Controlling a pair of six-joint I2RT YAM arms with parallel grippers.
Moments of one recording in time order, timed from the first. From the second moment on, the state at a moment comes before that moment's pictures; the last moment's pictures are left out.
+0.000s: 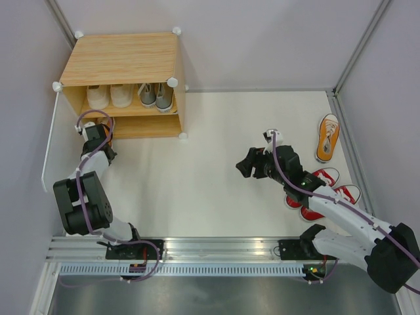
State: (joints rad) left arm 0.31 1.50 0.88 -0.18 -0.32 -0.25; right arm 0.61 1.02 0.63 -0.04 -0.04 0.52
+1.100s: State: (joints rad) left arm 0.32 1.86 1.21 -0.20 -0.36 -0.23; right arm 0.61 1.12 0.63 -0.04 0.02 0.49
